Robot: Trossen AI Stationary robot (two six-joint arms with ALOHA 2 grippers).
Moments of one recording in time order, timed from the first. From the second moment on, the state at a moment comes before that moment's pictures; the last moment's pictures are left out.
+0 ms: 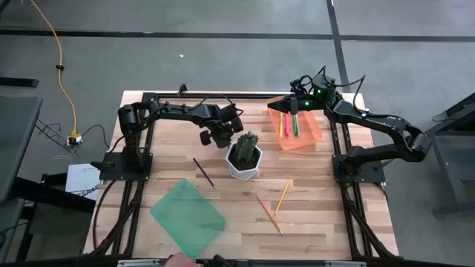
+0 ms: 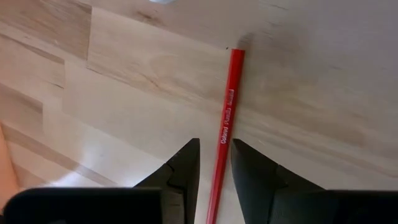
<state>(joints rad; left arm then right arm) 0.48 1.91 1.24 -0.58 0.06 1.64 -0.69 1.21 0.76 0.32 -0.72 0.81</state>
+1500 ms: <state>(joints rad) 0.51 1.96 1.24 -0.57 0.07 1.66 -0.69 1.21 0.76 0.32 -0.72 0.79</state>
